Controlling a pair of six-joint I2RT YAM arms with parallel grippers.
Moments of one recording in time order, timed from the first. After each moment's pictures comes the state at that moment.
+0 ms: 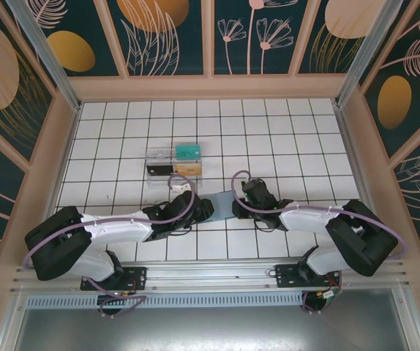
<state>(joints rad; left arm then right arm) -1.01 1.41 0.56 0.11 -0.16 -1.20 0.75 1.39 0.45 0.05 -0.02 0.65</state>
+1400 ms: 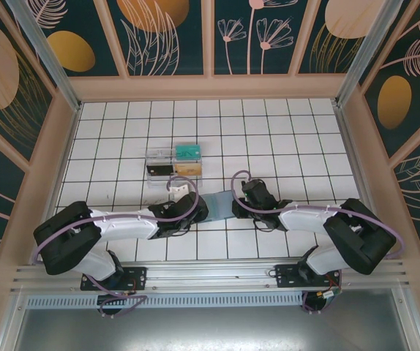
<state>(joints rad) -1.01 1.48 0.60 -0.01 -0.27 -1.20 0.75 1.41 0.45 0.08 -0.02 0.66</state>
